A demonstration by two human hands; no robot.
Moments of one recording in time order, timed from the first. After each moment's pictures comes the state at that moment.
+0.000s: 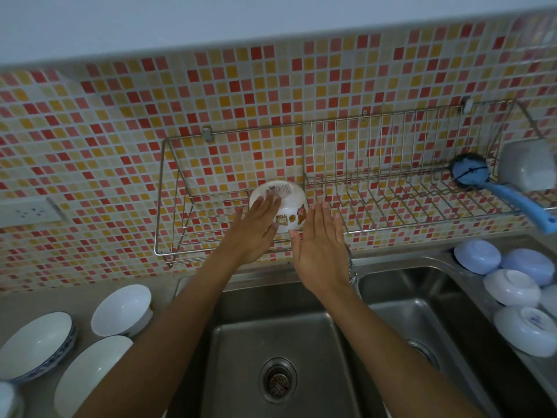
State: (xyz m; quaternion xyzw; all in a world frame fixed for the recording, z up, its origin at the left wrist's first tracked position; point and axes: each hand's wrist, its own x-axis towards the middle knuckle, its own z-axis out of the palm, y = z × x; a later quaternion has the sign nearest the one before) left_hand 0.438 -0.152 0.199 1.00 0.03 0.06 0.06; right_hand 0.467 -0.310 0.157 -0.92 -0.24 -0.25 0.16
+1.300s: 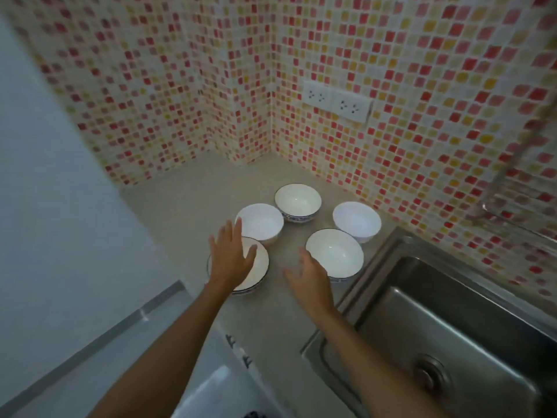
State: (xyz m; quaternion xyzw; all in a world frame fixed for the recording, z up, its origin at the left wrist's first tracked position) left_hand -0.054 0.051 0.041 0.78 0.59 0.17 0.12; right_hand 0.107 -0.052 0.052 -0.75 -0.50 0.26 0.33
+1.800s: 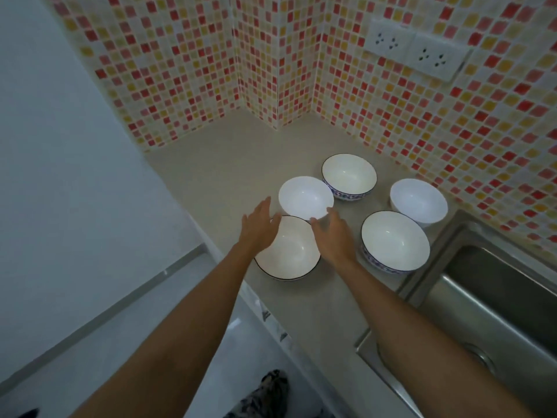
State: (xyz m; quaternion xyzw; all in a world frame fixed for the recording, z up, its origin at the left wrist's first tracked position) left_hand -0.099 0.135 -0.001 0.73 0.59 0.14 0.31; right_hand 0.065 0.060 0.015 -0.80 -0.45 0.28 0.29
